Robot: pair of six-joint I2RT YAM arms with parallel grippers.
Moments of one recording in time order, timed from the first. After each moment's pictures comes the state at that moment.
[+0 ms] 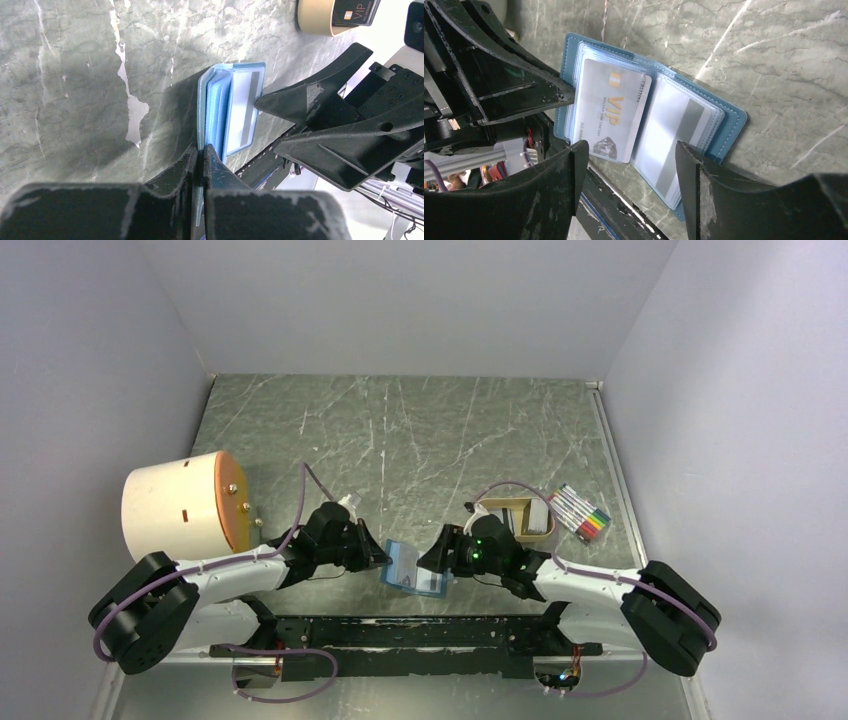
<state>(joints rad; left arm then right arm) -0.76 1.19 0.34 0.17 0.24 -1.05 0.84 1.13 0.26 0.29 -0.17 0.94</state>
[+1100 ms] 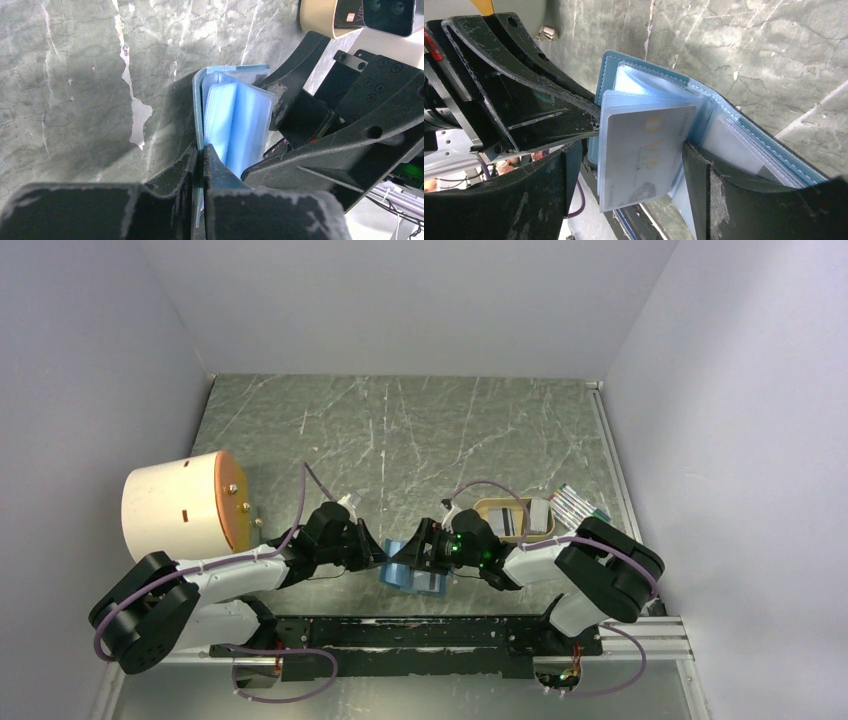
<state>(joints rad) -0.76 1.19 0.34 0.17 0.23 -1.04 0.88 1.51 0.33 0.68 -0.30 1.09</state>
